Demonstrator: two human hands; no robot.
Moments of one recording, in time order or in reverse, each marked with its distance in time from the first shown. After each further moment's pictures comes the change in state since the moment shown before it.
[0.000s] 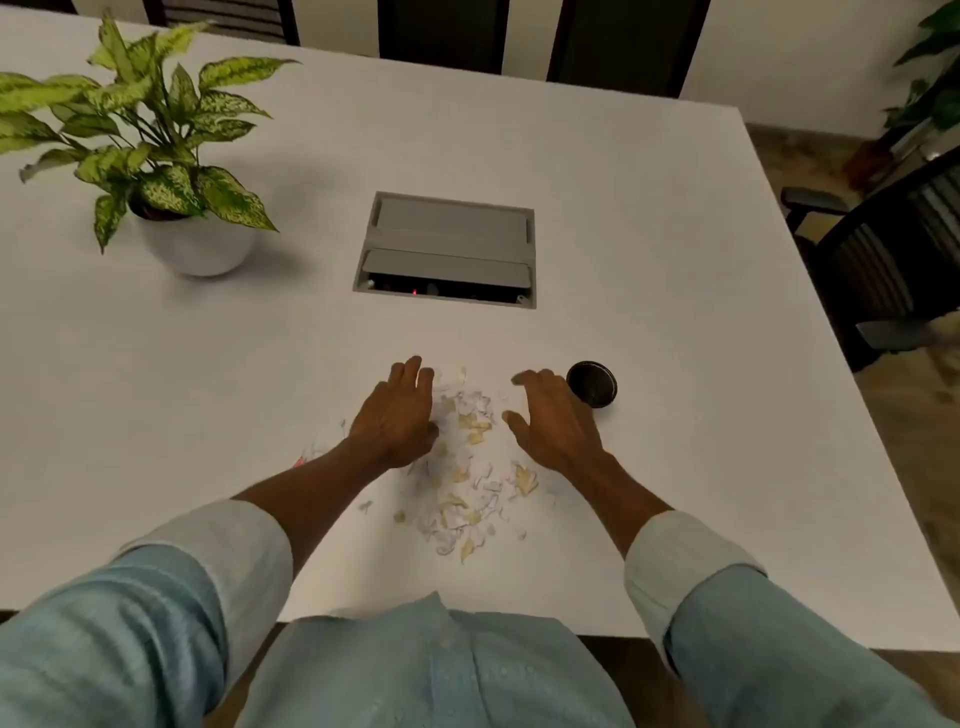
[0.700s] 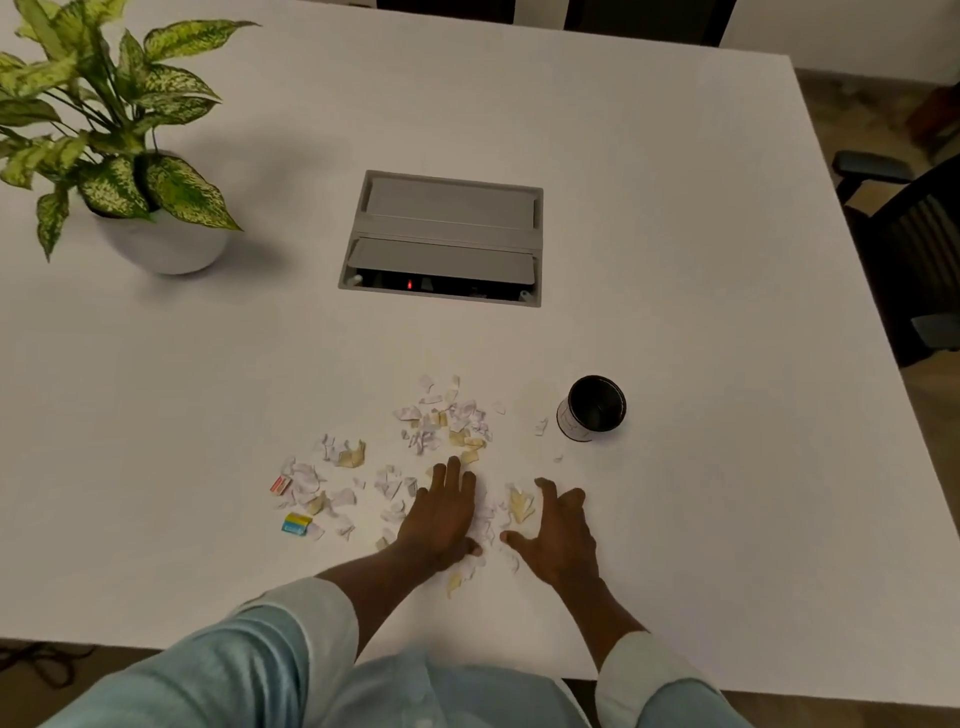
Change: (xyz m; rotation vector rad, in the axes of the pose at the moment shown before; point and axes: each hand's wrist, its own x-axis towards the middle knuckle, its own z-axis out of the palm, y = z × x) left_hand -0.006 0.077 0.115 -0.041 -0.385 -0.011; right_hand -0.052 0.064 0.118 0.244 -0.322 0.471
